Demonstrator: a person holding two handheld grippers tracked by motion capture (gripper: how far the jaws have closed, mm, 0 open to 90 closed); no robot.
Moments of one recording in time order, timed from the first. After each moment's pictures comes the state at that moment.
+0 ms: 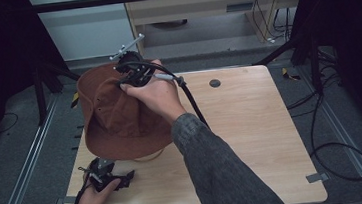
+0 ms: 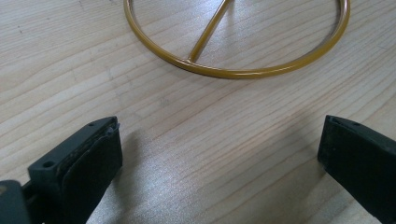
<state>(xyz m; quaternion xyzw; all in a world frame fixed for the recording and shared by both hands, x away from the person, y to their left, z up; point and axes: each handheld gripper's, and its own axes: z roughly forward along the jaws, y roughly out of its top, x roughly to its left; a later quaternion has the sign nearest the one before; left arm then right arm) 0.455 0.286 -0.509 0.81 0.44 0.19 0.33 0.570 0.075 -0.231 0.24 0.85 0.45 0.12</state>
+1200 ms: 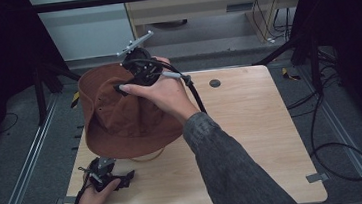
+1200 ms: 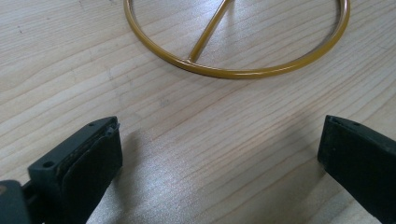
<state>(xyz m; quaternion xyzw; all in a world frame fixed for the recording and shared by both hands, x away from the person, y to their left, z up) 0.455 0.287 -0.509 0.81 0.44 0.19 0.33 0.561 0.057 -0.221 0.25 0.84 0.46 0.14</state>
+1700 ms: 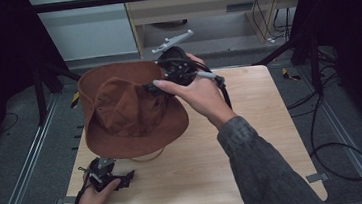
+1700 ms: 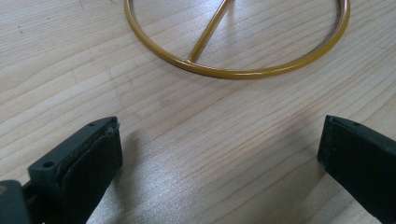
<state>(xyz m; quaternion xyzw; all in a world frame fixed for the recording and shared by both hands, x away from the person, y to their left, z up) 0.455 0.287 -0.508 0.81 0.44 0.19 0.33 0.545 -0.017 -0.221 0.29 0.82 0.46 0.17</state>
